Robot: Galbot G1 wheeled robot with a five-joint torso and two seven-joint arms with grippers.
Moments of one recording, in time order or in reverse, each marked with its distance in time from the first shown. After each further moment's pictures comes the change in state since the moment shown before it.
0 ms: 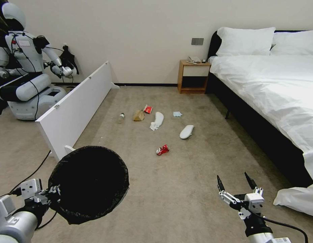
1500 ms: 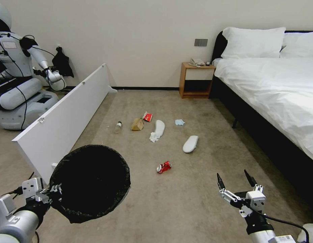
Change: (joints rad) left arm -0.007 -0.003 0.006 -0.005 -0.009 0.000 -0.004; right arm 0.011 -0.016 0.015 0.007 0.039 -0.005 -0.029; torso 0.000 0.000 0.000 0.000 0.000
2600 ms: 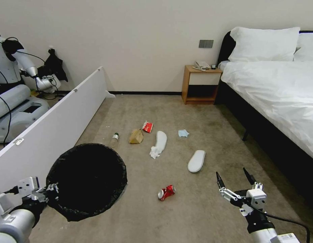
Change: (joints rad) left arm -0.009 -0.008 -0.008 0.018 -0.020 0.000 0.008; right arm -0.025 -0.034 0.018 0.032 0.029 -0.009 -0.003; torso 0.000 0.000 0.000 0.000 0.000
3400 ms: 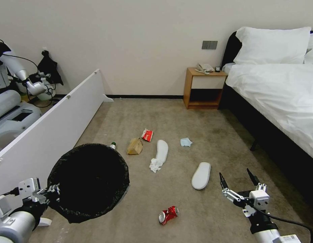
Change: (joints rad) left arm 0.032 -0.004 -0.034 -0.037 -0.016 0.000 -0.001; right arm 0.026 -0.008 -0.010 -0.053 0.001 0.021 0.011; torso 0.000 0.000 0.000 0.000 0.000
